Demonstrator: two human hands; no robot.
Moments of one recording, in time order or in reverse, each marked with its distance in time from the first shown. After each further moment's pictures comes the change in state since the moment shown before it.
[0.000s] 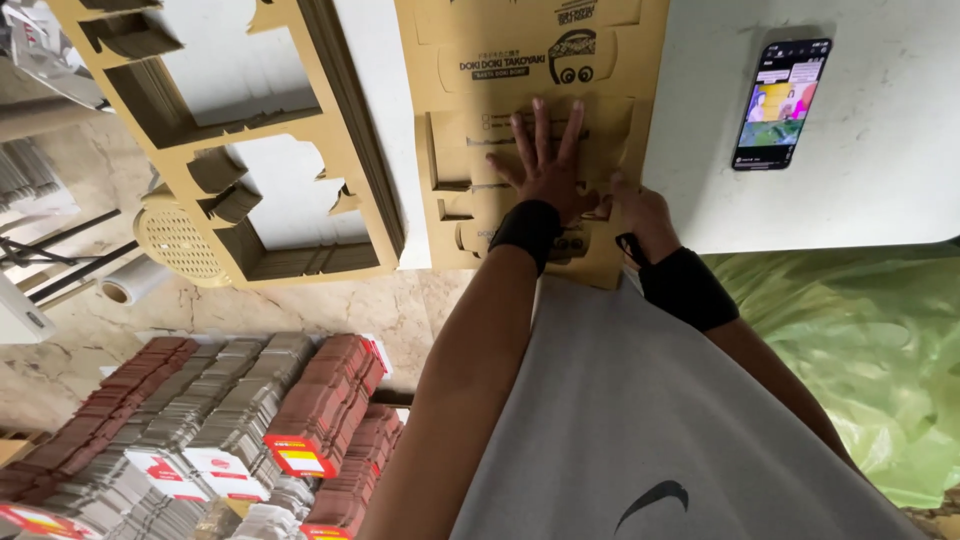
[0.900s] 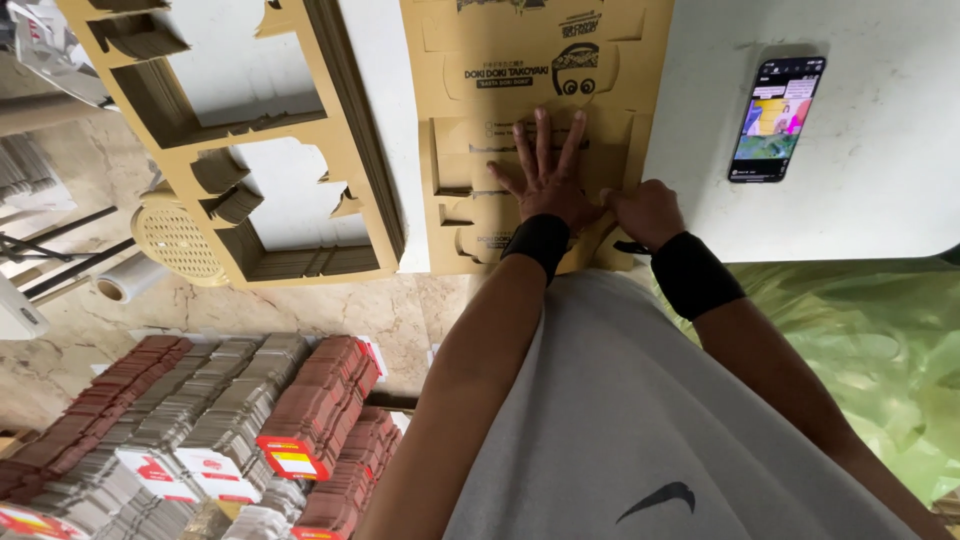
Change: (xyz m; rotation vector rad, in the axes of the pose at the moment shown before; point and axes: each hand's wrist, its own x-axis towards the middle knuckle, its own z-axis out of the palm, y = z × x) left_hand 0.002 0.011 0.007 0.057 0.060 -0.092; right_hand 0.021 -0.013 -0.021 -0.591 -0.015 -0.260
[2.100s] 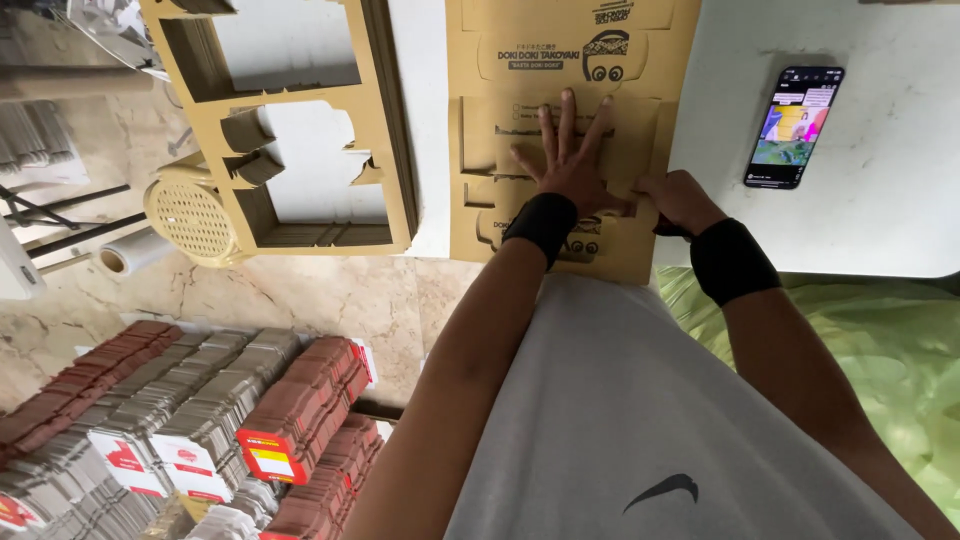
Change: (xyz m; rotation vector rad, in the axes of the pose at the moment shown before) left_hand -0.013 -0.010 -0.020 -0.164 -0.015 0.108; right_hand 0.016 0.020 -0.013 0.137 -0.134 0.043
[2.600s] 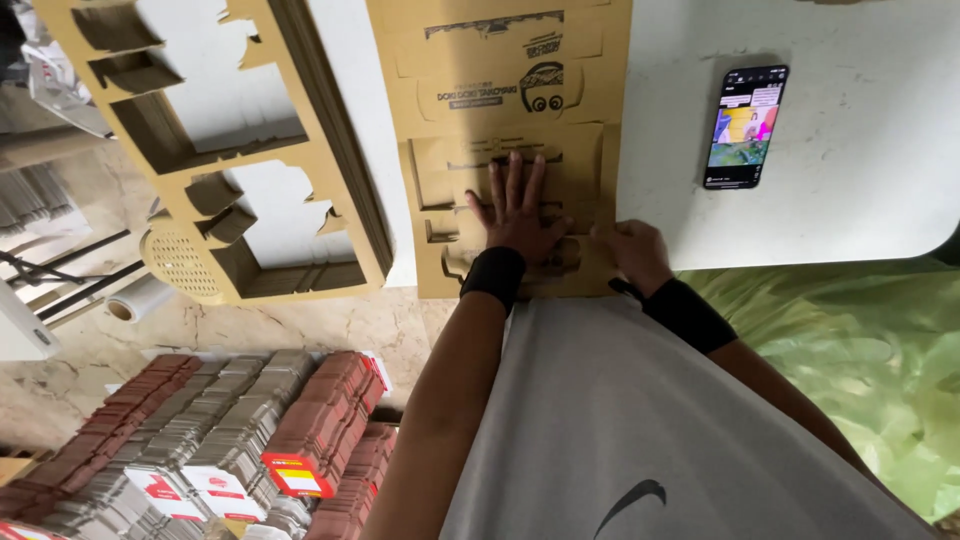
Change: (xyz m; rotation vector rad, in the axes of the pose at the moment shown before) left_hand -0.017 -0.025 0.034 0.190 -0.037 -0.014; right_hand -0.029 0.051 0.019 0.125 0.057 0.087
